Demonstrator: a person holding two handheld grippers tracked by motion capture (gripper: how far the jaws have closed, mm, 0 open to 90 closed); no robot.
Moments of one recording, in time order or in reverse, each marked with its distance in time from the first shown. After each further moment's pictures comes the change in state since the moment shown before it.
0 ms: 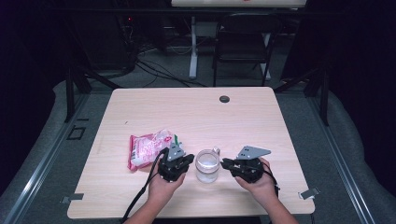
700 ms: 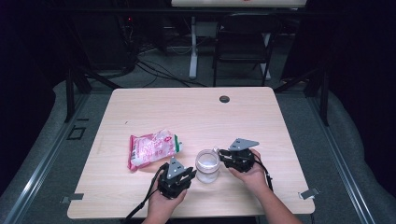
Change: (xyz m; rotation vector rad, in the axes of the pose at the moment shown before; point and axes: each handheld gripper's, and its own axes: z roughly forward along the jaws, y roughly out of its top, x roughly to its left) left arm -0.029 -0.026 -0.010 -0.003 -0.007 -0.012; right arm -0.026 0.000 0.047 0.039 -0.035 -0.025
